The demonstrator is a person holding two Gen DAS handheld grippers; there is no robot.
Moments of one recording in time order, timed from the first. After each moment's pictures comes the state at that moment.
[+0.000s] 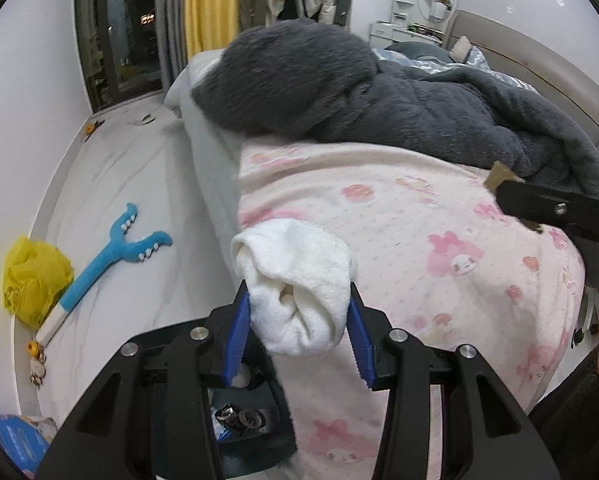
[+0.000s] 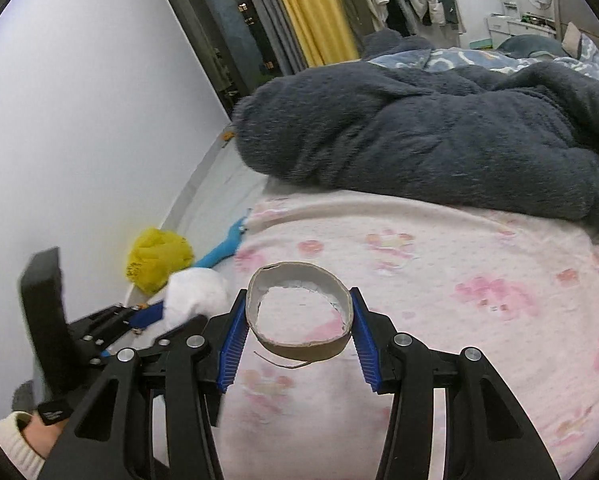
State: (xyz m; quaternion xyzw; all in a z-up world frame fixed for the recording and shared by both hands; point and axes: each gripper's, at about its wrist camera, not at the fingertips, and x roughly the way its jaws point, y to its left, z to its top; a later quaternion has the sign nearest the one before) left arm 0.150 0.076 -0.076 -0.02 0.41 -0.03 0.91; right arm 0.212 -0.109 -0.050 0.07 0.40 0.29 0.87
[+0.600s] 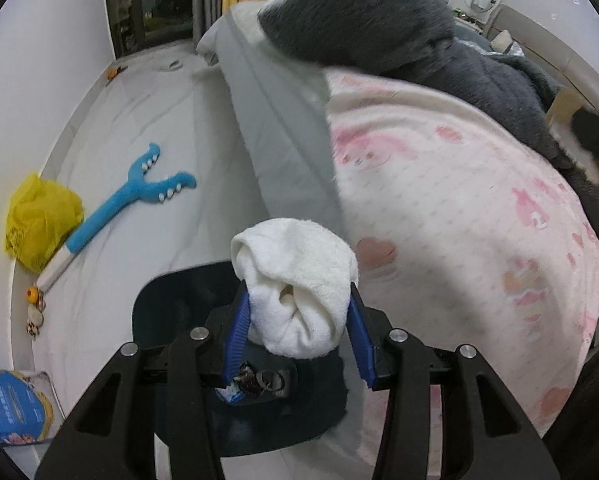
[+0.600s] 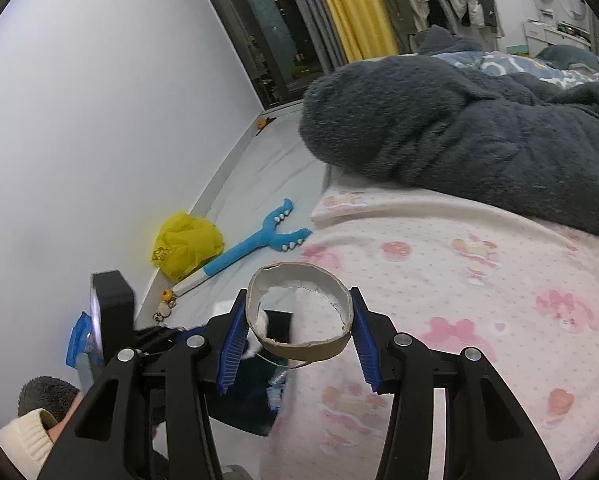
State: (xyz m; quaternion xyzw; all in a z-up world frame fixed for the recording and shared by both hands) left arm 0.137 0.141 -0.128 -0.06 0.48 0.00 0.87; right arm 0.203 -0.041 -0.049 0.05 0.40 0.34 0.85
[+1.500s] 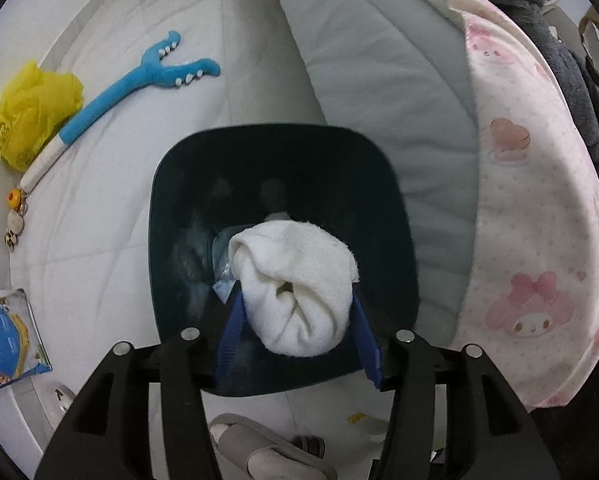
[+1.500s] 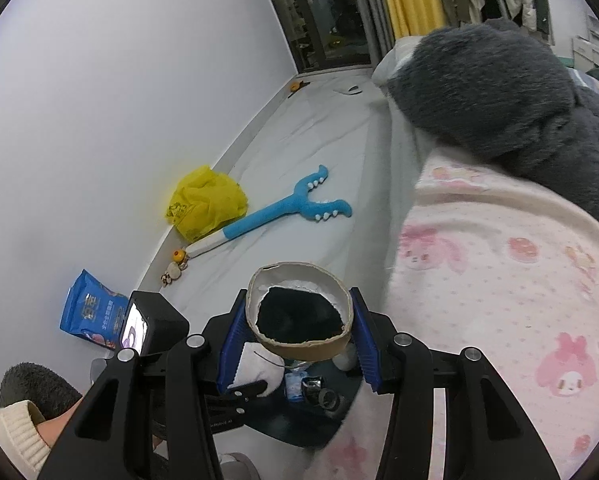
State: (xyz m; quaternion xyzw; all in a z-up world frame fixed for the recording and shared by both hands) left arm 0.091 0.211 -0.202 -0.15 0.60 0.00 0.79; right arm 0.189 0.068 -0.081 -0.02 0.43 0.38 0.82
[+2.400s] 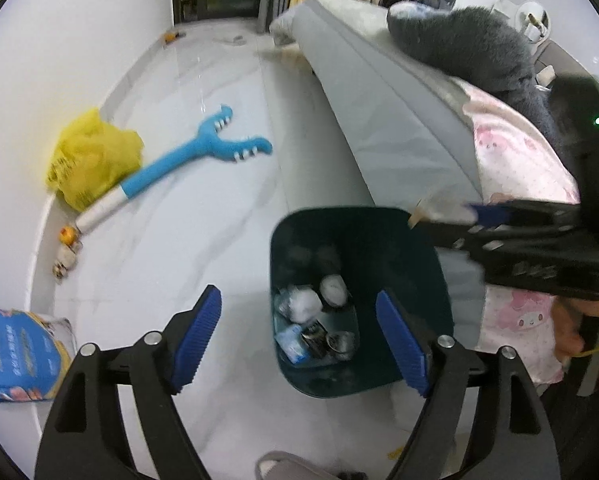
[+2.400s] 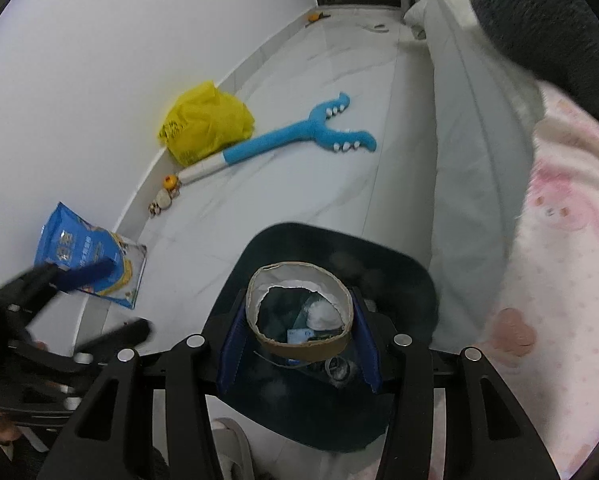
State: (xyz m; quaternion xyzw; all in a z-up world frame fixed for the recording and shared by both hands) left arm 0.040 0.278 -0.131 -0.11 0.48 0.06 0.87; right arm 0.176 0.161 -0.166 -0.11 0.52 0.39 0.76
